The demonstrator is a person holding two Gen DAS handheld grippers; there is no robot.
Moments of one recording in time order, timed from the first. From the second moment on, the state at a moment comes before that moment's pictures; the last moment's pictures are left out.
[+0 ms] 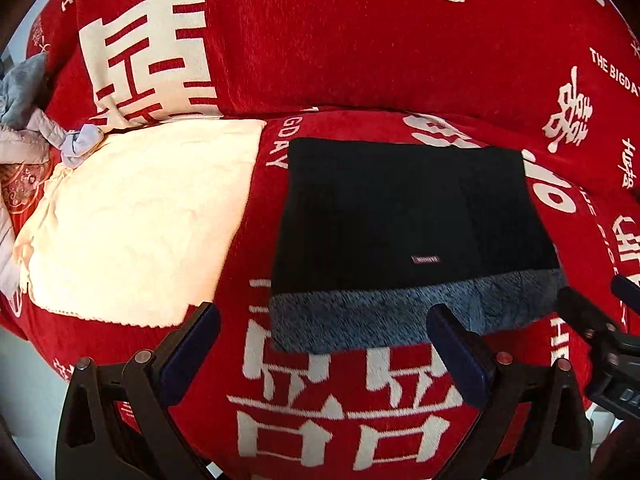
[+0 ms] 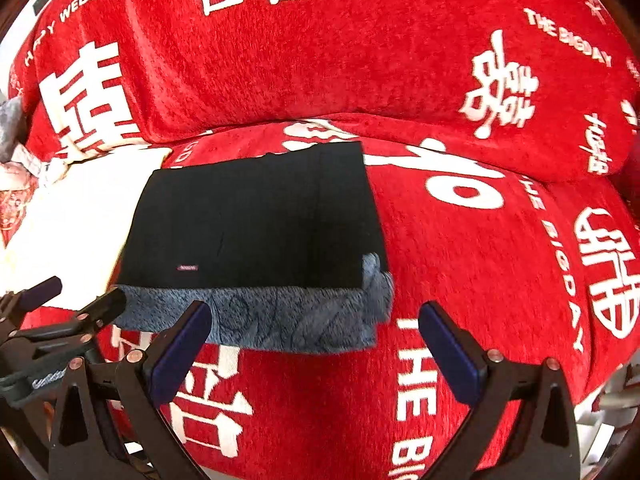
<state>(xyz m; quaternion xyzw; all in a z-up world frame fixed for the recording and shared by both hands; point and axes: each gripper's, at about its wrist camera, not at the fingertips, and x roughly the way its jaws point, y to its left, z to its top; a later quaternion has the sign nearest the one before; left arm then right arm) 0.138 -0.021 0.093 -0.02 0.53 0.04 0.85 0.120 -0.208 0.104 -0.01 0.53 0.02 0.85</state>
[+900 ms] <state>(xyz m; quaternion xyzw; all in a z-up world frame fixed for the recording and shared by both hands) 0.115 -0.016 0.081 -0.04 0.52 0.05 0.85 0.109 -0.193 0.077 -0.03 0.55 0.02 0.83</state>
